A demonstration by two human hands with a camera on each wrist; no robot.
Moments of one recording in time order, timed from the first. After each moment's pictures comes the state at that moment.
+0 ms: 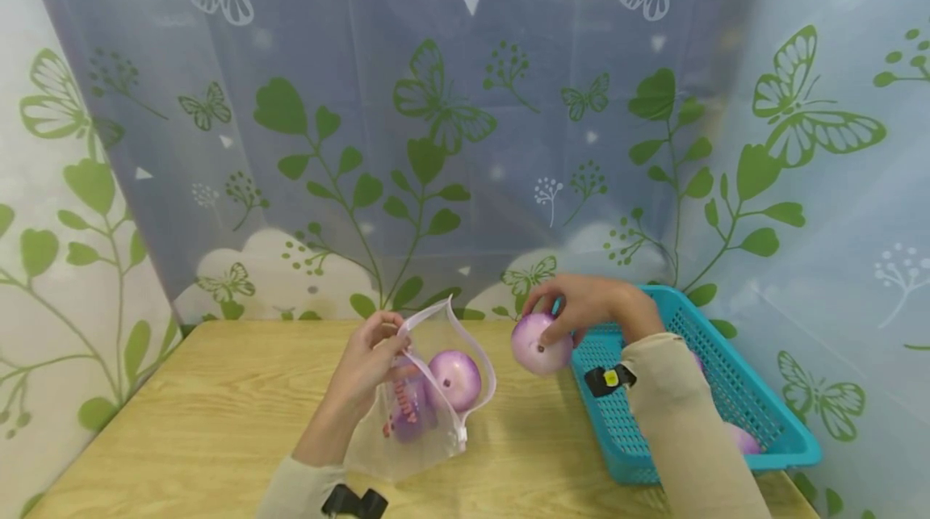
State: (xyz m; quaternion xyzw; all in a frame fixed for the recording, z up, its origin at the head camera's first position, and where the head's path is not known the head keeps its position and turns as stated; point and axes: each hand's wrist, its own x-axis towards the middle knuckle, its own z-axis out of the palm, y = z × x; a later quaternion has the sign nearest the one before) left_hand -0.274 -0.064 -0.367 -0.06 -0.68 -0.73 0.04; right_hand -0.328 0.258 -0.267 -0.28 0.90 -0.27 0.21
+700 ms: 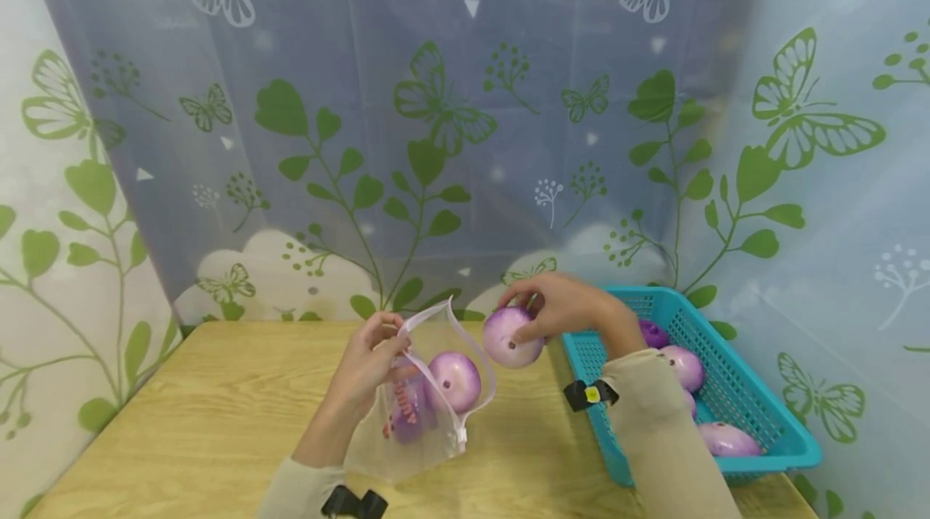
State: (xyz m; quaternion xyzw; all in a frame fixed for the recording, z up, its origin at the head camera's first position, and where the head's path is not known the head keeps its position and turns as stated) left_hand -0.274 -0.064 -0.366 -0.06 -0.68 -0.73 0.05; right_hand -0.316 0.231 -0.270 -0.35 0.90 -0.24 0.07
